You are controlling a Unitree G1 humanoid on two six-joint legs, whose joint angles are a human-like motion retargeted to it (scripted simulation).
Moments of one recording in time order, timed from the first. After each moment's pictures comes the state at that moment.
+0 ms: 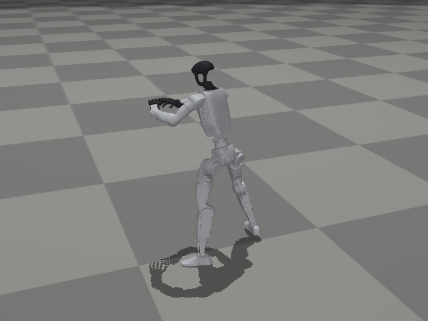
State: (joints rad) left arm -0.74 0.84 -0.08 0.24 0.36 -0.71 -0.16; right arm -1.18 -0.37 0.44 0.58 -1.23 -0.84 -0.50; waist 0.14 0.00 -0.04; left_leg -0.32 0.33 0.69 0.01 0.19 -0.09; right_leg -0.59 -0.45 -0.29 0.58 -0.18 0.17
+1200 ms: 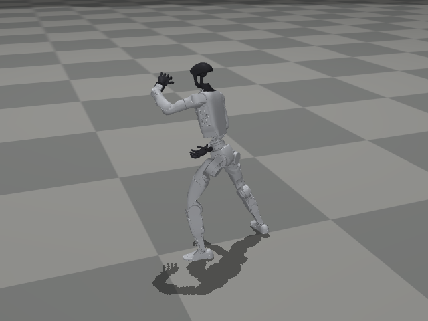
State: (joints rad) left arm -1.29 0.74 -0.22 0.19 0.52 -0.82 0.08; right arm 0.04 -0.09 0.03 0.74 1.10 -0.26 0.41; waist 0.13 0.11 -0.15; left_leg -0.77 0.36 0.42 0.61 -0.10 -0.09; right_leg -0.28 -0.48 -0.52 0.23 -0.07 0.26
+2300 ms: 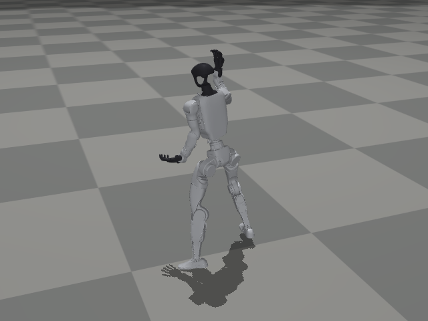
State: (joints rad) left arm -0.04 -0.05 0.61 0.94 -0.97 -0.17 -0.74; right arm -0.74 -0.76 -0.36 -0.19 0.73 -0.69 -0.05; waist -0.04 -0.05 -0.22; left_leg -0.25 0.41 0.47 0.08 0.22 -0.15; right_leg -0.54 -0.37 -0.35 0.70 -0.34 0.12
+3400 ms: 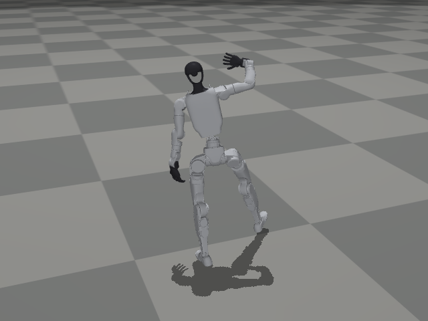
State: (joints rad) left arm 0.30 0.28 0.69 1.40 -0.26 -0.17 -0.55; right arm -0.52 -1.53 -0.36 0.23 -1.22 -0.79 -1.04; waist -0.13 -0.15 -0.14; left_leg -0.08 0.12 0.30 0.17 -0.27 -0.22; right_leg -0.61 -0.40 -0.37 0.21 -0.03 0.07
